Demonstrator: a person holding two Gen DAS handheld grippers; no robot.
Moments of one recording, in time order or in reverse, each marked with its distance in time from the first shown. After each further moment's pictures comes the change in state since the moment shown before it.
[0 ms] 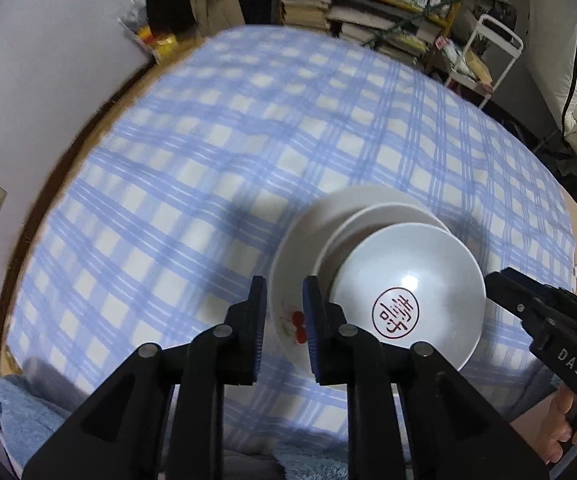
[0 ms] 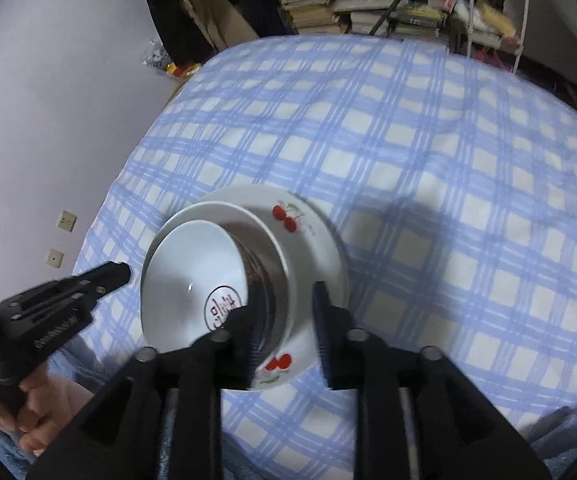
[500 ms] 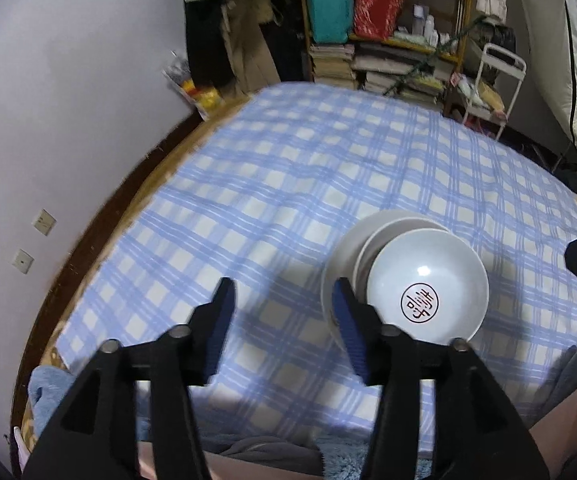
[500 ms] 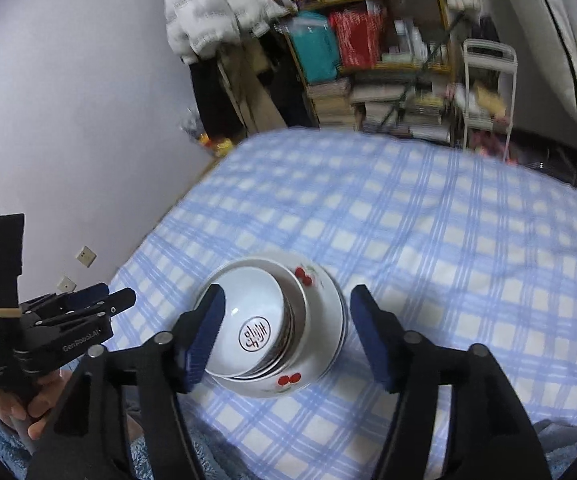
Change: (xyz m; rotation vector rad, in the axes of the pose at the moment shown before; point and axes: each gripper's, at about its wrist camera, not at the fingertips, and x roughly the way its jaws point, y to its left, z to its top) left arm -0.068 0.011 -0.036 0.018 -0.211 0.146; right arm -0.094 0.019 -0.031 -0.101 -0.329 0.022
